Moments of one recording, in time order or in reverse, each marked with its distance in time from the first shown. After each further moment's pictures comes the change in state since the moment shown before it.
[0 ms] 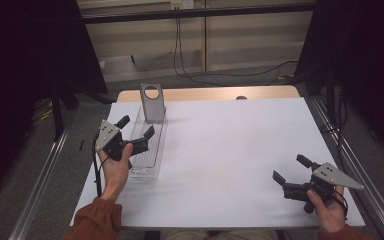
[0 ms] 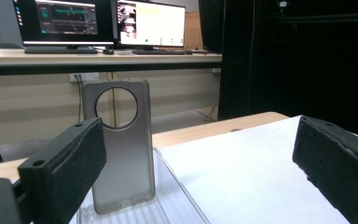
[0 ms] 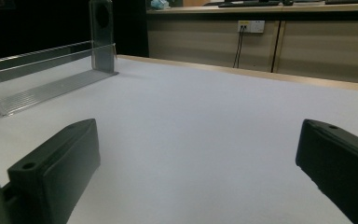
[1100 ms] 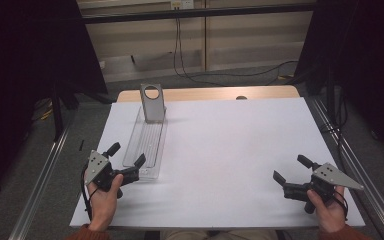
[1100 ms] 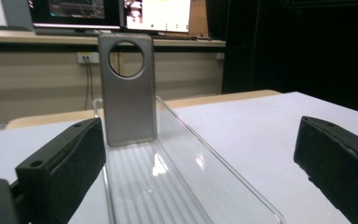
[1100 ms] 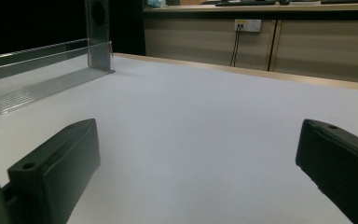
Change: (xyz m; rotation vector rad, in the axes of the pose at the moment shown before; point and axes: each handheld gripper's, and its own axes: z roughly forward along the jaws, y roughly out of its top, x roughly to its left) left arm -0.012 -0.037 -0.065 0.051 0.019 -0.005; right arm -0.001 -0.001 0.000 0.009 -0.007 -0.011
